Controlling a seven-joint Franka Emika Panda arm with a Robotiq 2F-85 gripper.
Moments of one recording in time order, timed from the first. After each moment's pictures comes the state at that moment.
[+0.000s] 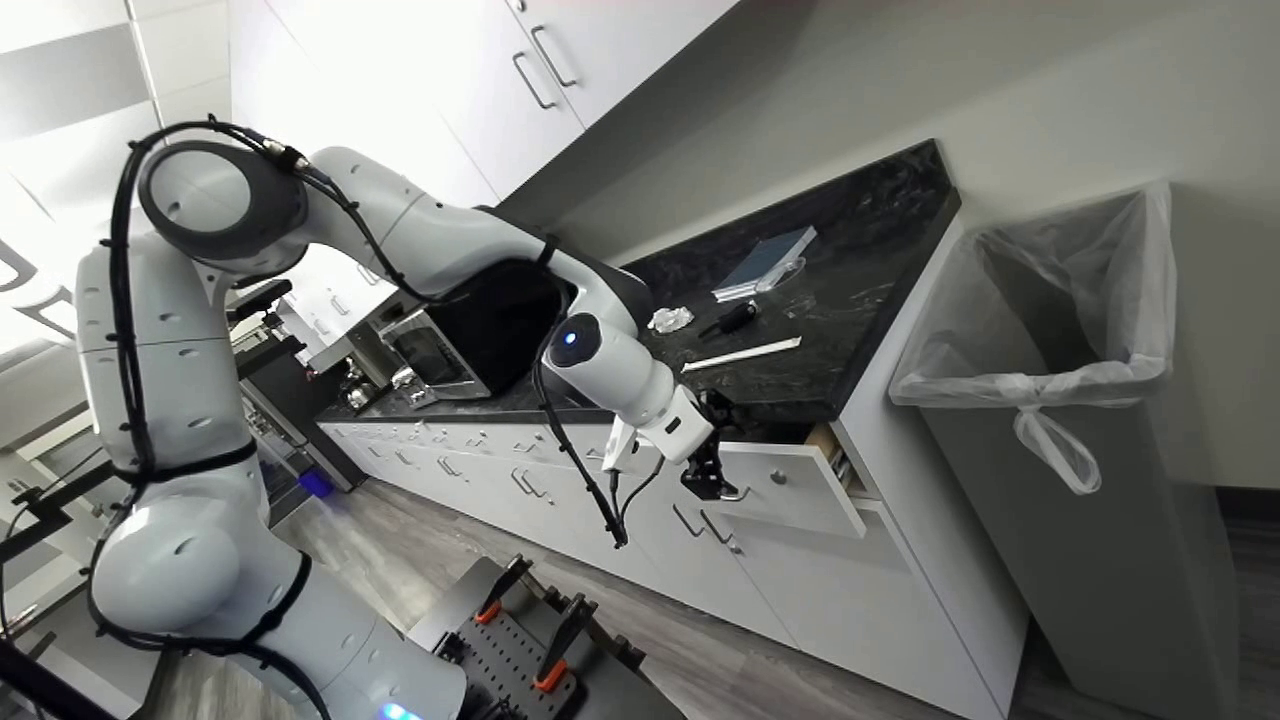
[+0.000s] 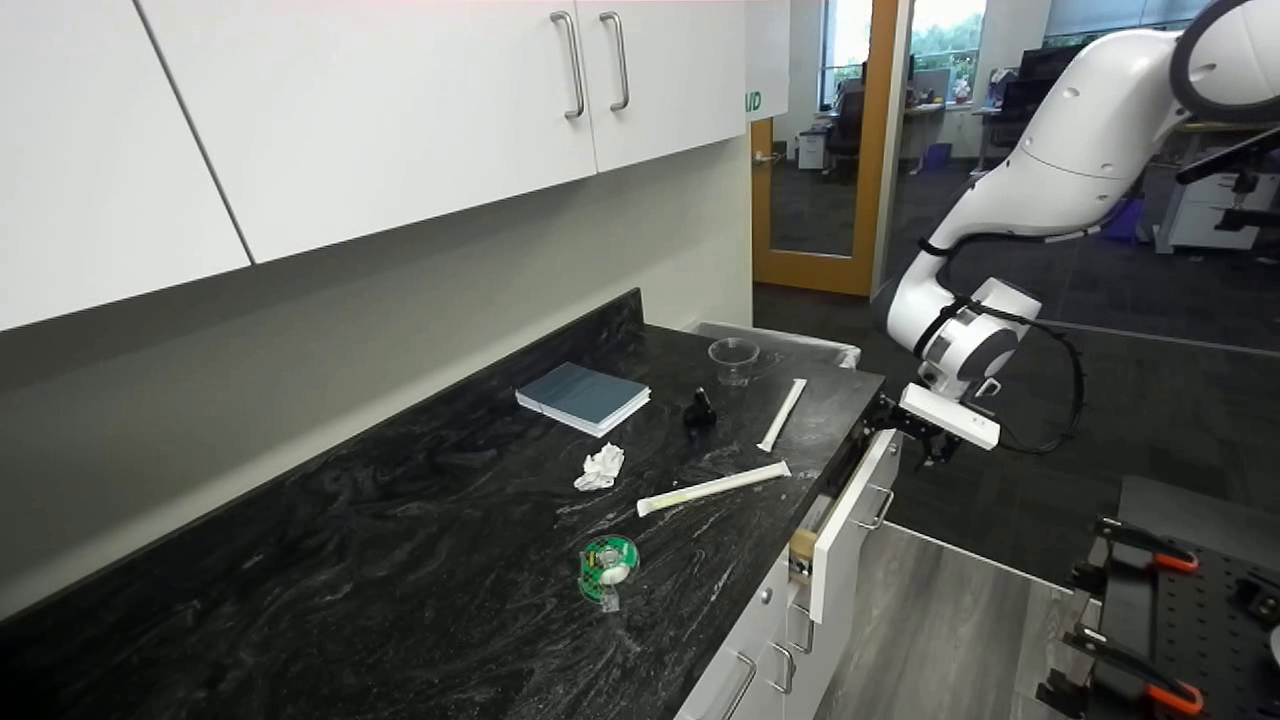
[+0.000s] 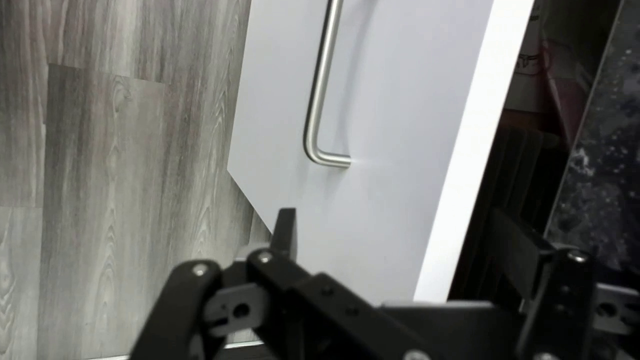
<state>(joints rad) -0.10 0.52 -0.14 -2.31 1.62 2.87 -0.49</state>
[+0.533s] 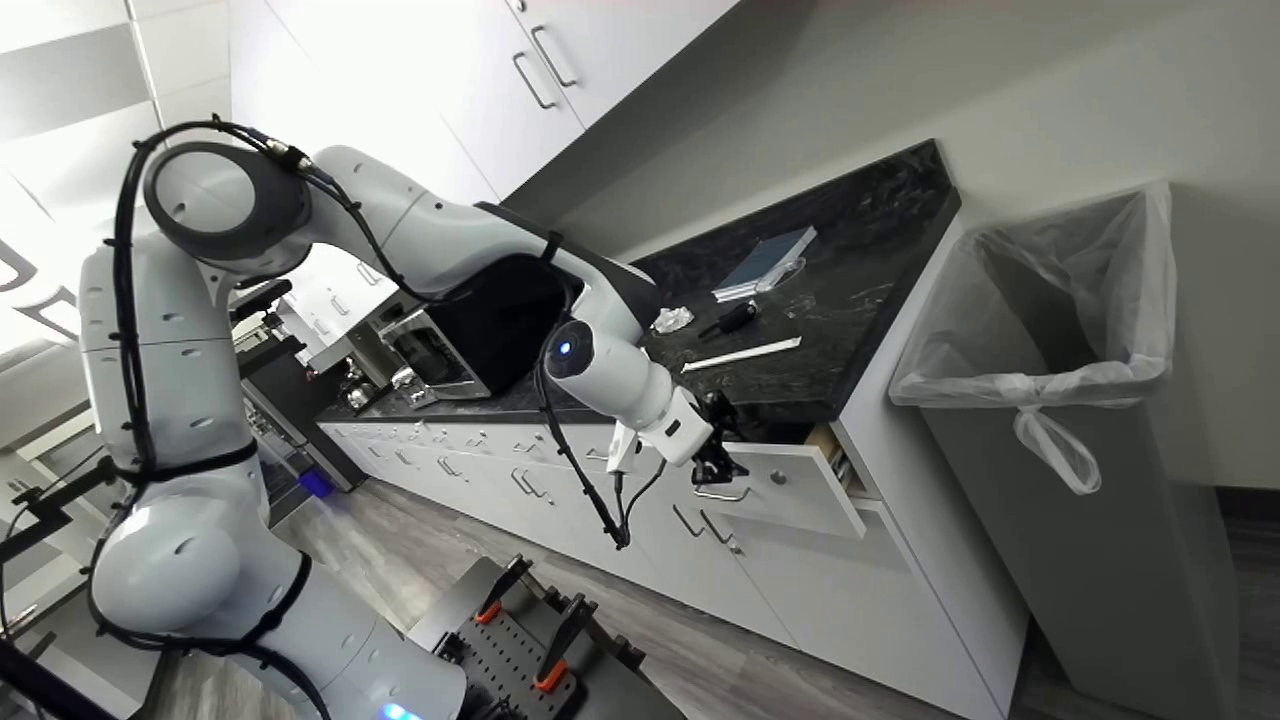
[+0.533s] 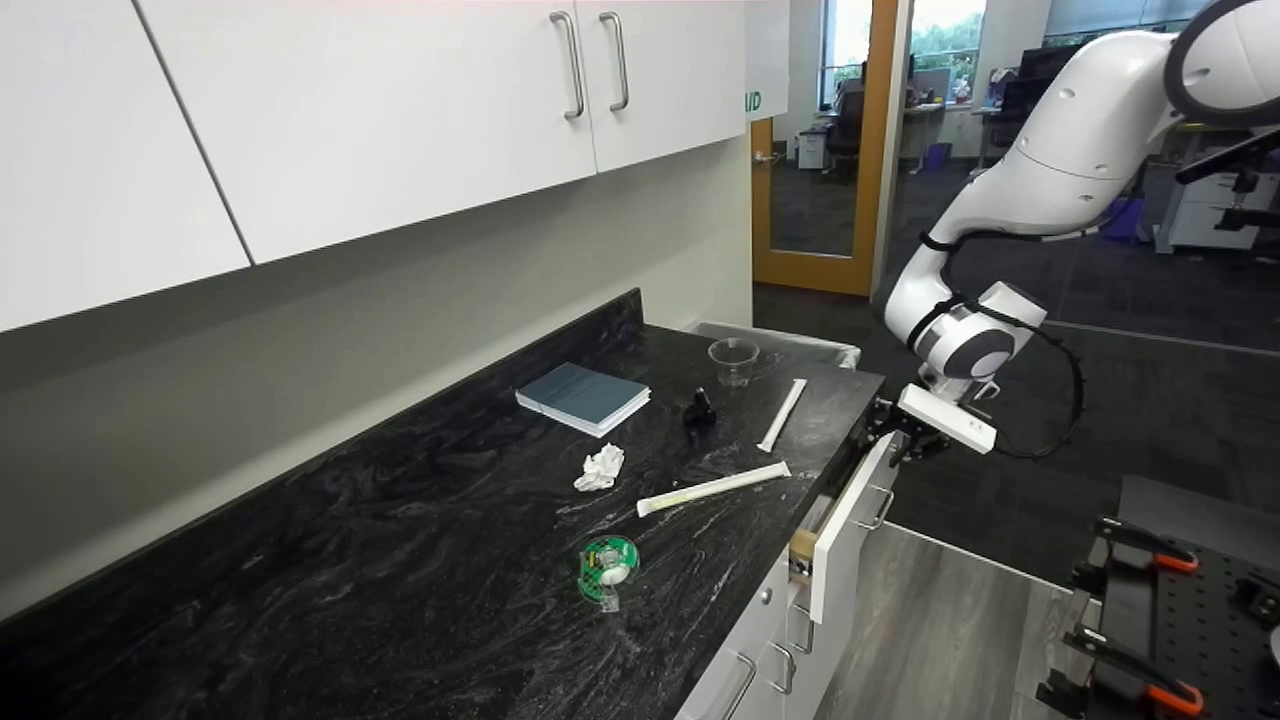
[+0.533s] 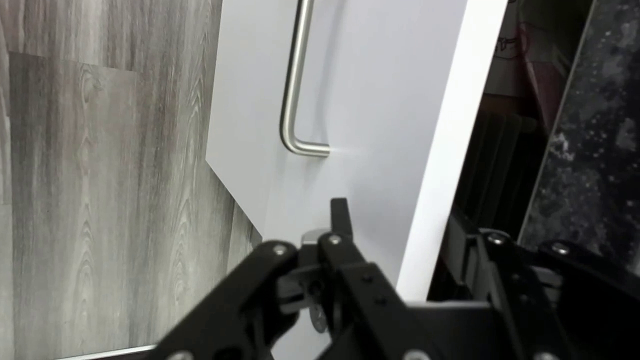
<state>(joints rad) -0.10 0.53 -0.14 -2.28 1.80 2.87 -0.65</state>
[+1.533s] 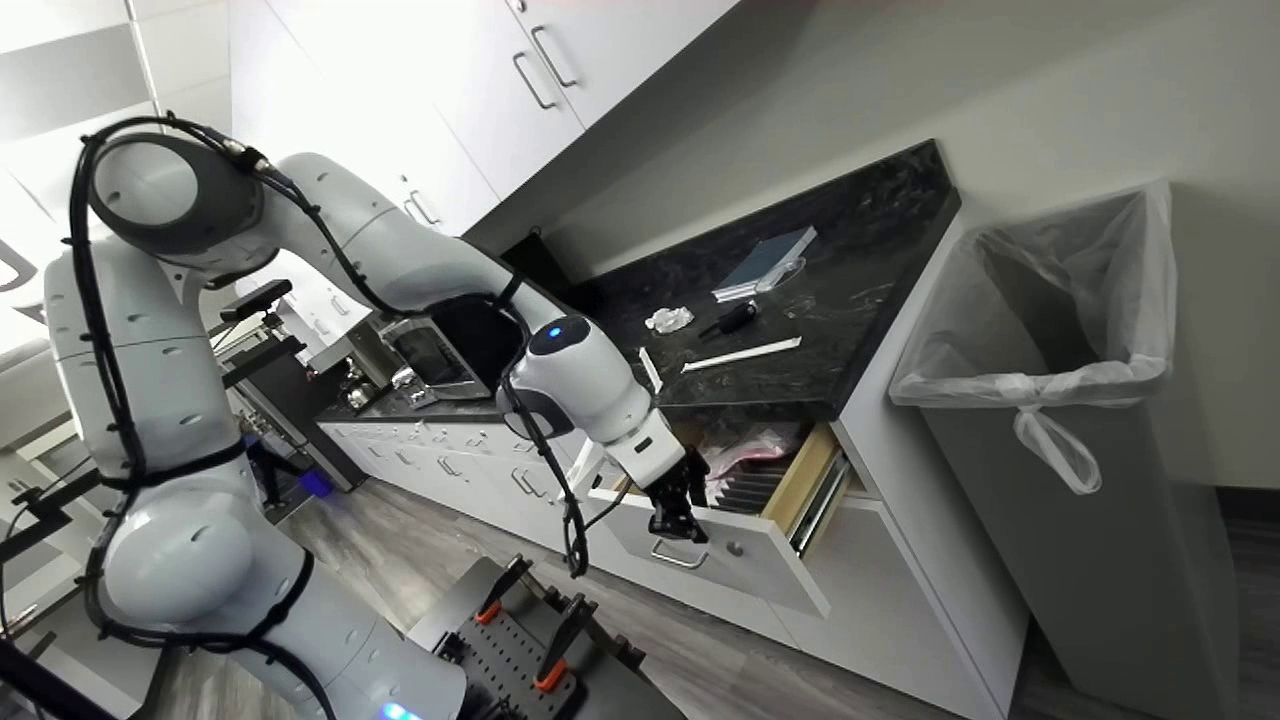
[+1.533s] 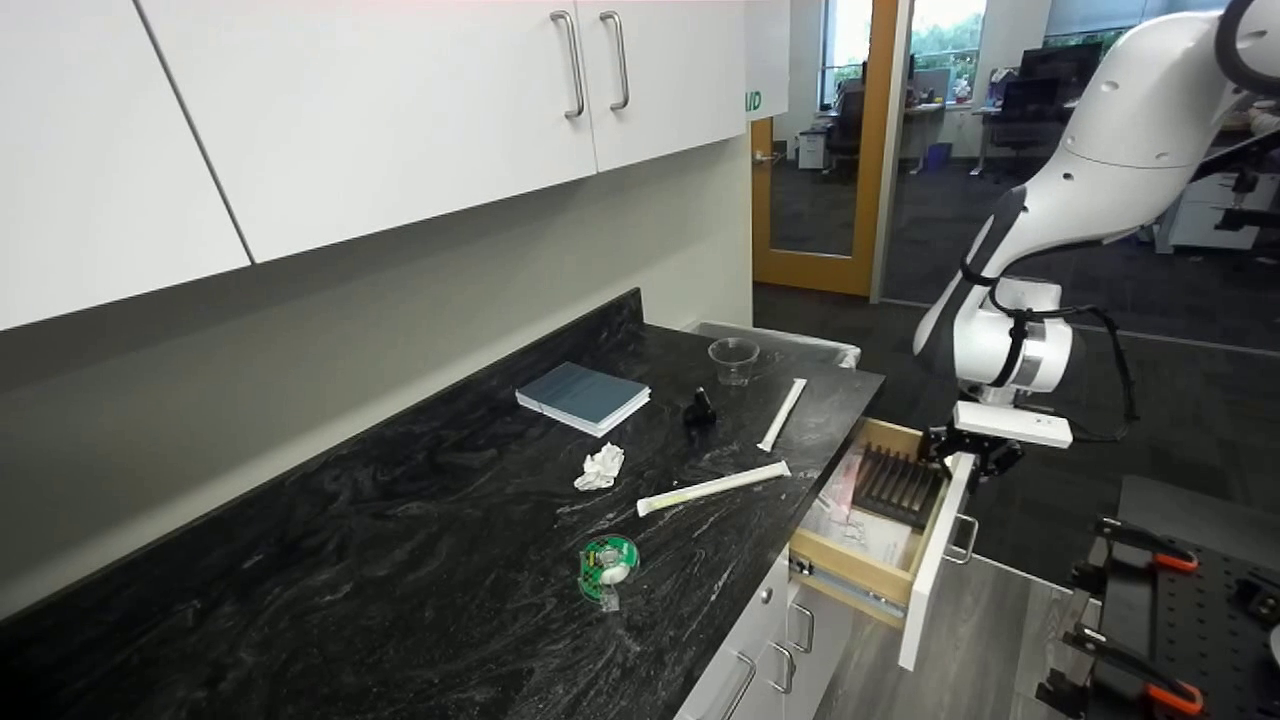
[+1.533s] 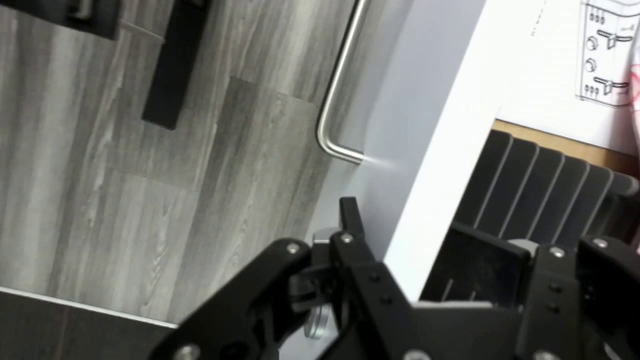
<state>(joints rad) 0.01 0.42 -0.30 -2.55 1.01 2.87 -0.07</state>
